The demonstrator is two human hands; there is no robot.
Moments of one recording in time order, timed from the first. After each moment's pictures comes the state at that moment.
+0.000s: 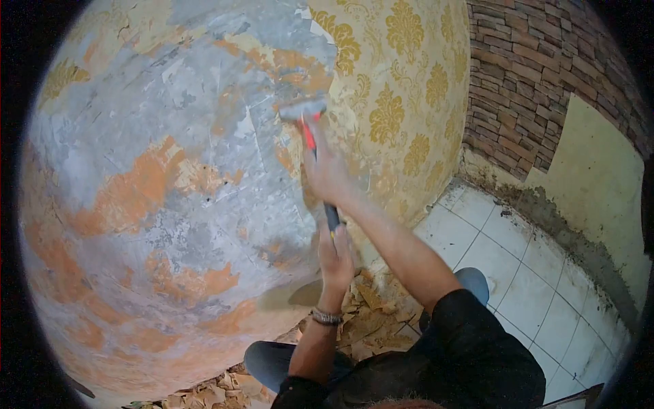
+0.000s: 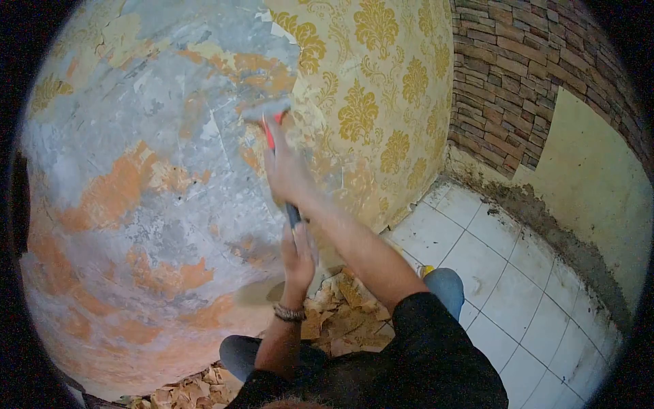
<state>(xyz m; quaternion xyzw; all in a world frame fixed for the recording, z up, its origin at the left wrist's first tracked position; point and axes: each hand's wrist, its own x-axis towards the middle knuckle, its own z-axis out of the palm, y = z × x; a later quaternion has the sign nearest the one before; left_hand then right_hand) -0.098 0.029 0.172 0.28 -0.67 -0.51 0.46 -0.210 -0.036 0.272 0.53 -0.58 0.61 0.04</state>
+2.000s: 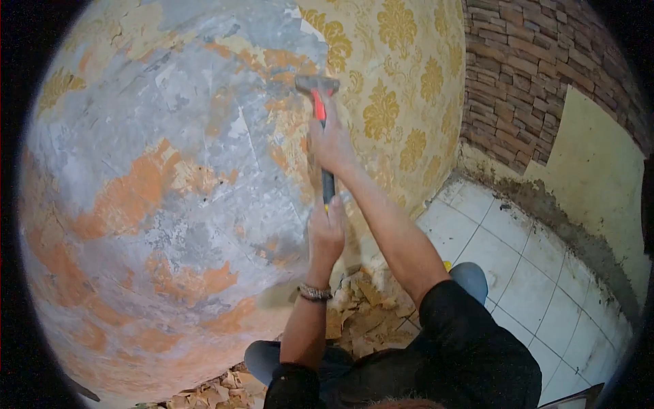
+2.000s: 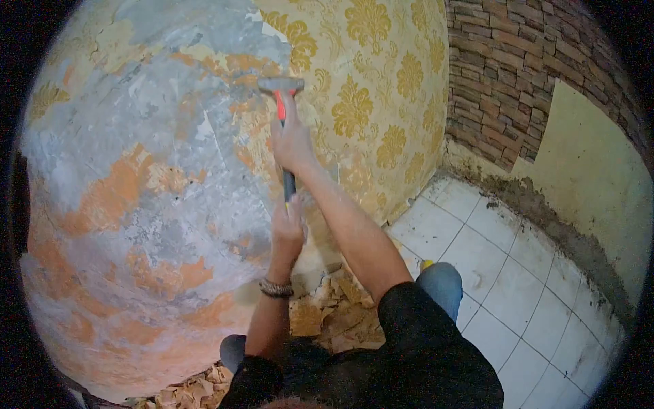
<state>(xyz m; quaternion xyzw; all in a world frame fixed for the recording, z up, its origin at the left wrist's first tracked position) -0.109 -0.011 0.180 0.23 -0.83 -0.20 0.47 -0.236 -0.037 0.285 0.45 -0.59 0.66 -0.10</state>
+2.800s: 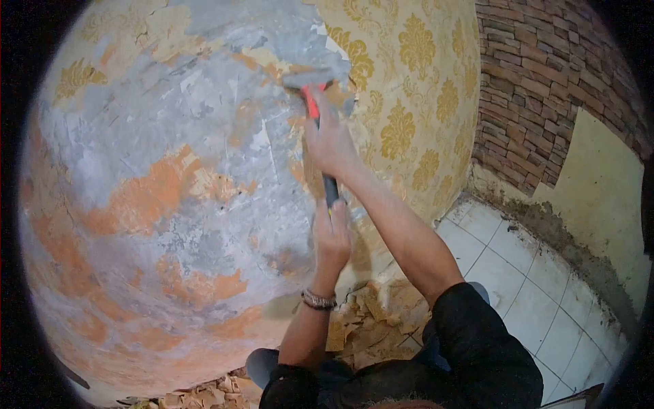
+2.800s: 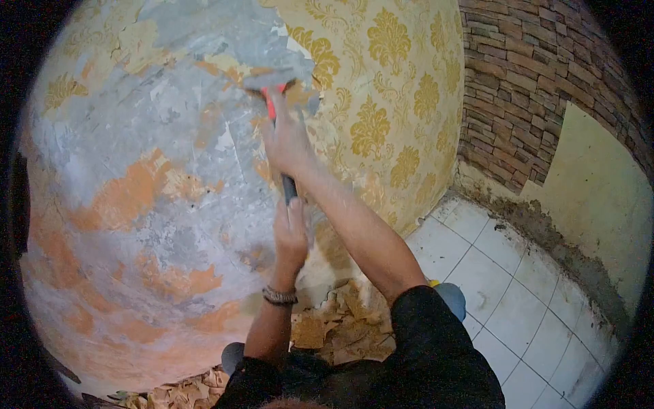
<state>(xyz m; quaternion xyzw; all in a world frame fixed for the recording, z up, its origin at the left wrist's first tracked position) -0.115 -0.009 0.231 0.25 -0.73 -0.38 0.50 -0.225 -0.047 0.346 0.54 -0.52 0.67 0.02</state>
